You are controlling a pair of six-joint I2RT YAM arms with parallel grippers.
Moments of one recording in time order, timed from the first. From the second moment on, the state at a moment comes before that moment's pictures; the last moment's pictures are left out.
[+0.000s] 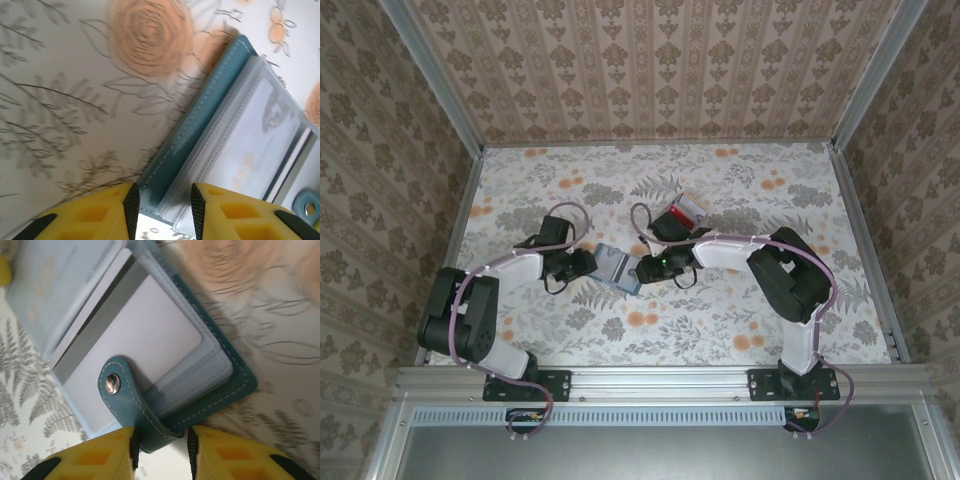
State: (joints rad) left arm -0.34 1.50 0.69 -0.30 0.27 -0.59; right arm 0.67 1.91 1.13 -0.30 -0.34 0.41
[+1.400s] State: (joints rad) left arm -0.58 1.98 1.38 -0.32 0.28 -0.61; right arm 0.24 1.92 1.53 -0.65 -0.26 0.07
